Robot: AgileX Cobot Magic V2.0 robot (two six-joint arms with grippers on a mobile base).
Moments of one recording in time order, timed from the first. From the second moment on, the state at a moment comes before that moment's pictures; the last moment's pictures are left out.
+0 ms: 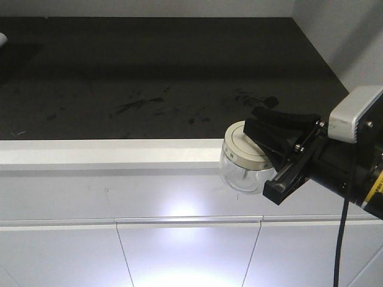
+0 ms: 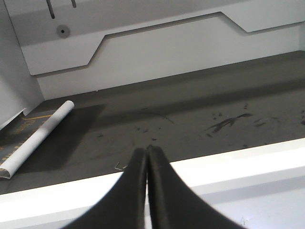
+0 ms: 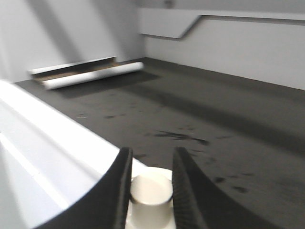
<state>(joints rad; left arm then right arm) -0.02 0.20 -0.28 0.13 0.19 -0.01 0.28 1.09 -0.56 -0.98 -0.63 0.82</state>
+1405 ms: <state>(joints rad) -0.02 0.20 -0.28 0.13 0.19 -0.01 0.60 1.09 -0.56 -1.10 -0.63 0.87</state>
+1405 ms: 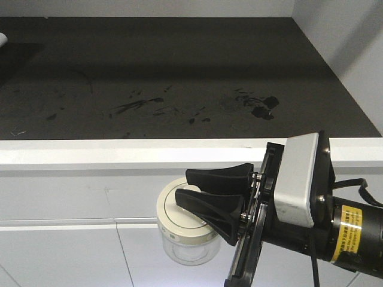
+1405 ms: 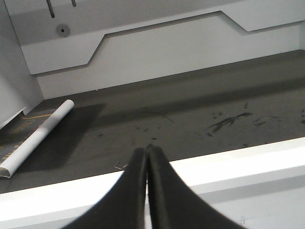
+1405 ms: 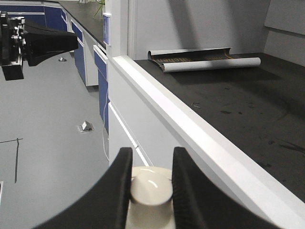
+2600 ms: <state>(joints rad) -0.02 0.20 -0.28 0.13 0.19 -0.01 0.60 1.09 -0.56 -1.10 -0.63 0.87</state>
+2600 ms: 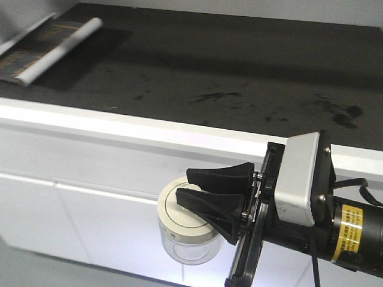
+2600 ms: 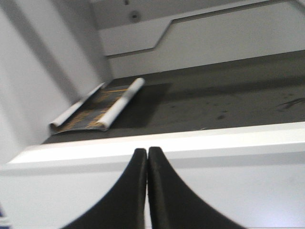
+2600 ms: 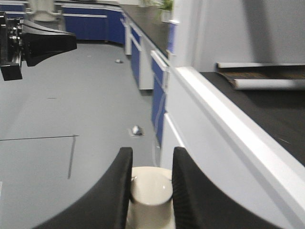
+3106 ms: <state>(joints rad) -0.02 0.20 -0.28 0.13 0.19 -0.01 0.60 1.09 -0.56 -1.10 -0.63 0.87</state>
